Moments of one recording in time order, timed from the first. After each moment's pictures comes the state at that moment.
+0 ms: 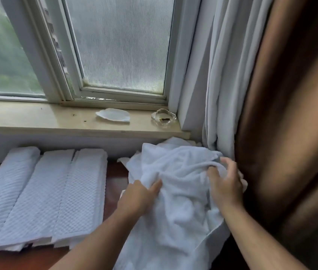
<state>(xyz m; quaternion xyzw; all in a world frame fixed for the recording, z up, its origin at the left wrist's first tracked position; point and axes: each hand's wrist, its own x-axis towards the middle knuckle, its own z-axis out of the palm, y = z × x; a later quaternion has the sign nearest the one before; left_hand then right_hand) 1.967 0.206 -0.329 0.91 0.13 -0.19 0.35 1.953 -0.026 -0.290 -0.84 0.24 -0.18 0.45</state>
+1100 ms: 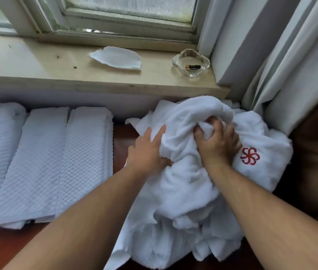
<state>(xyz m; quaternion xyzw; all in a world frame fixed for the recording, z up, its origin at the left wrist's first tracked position) 2.075 0.243 -0.434 0.96 -0.06 -0.15 0.21 2.074 0.051 -0.397 -0.95 0.19 -0.15 0.21</state>
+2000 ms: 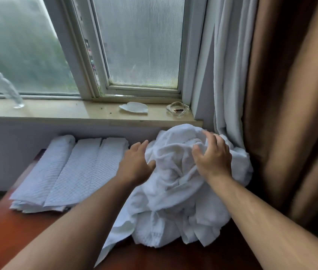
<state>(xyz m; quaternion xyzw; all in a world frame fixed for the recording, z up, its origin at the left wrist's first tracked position) 1.922 0.253 -0.285 0.97 0.01 0.01 0.26 1.921 0.024 -0.263 -0.92 0.05 -0.20 0.32</state>
